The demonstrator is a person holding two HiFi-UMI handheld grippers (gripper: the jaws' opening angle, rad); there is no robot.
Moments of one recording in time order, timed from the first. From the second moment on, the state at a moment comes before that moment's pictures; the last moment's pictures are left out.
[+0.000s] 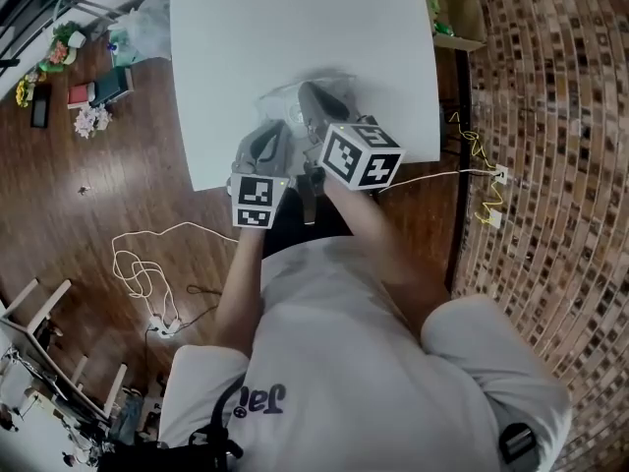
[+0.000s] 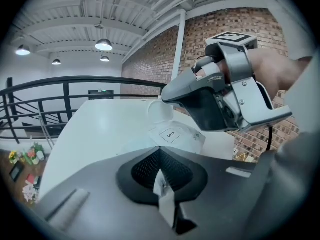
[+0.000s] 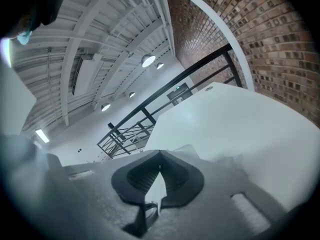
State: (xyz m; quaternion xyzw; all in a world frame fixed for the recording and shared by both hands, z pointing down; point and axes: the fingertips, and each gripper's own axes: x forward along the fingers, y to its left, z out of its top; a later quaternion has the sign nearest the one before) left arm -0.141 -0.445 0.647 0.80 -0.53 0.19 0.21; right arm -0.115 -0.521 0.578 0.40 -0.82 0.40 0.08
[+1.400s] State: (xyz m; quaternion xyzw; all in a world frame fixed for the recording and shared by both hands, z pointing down) left arm -0.155 -0.431 0.603 0.82 -0.51 0.14 0.22; right arm -0.090 -0.489 0.540 0.46 -0.82 0.34 0.09
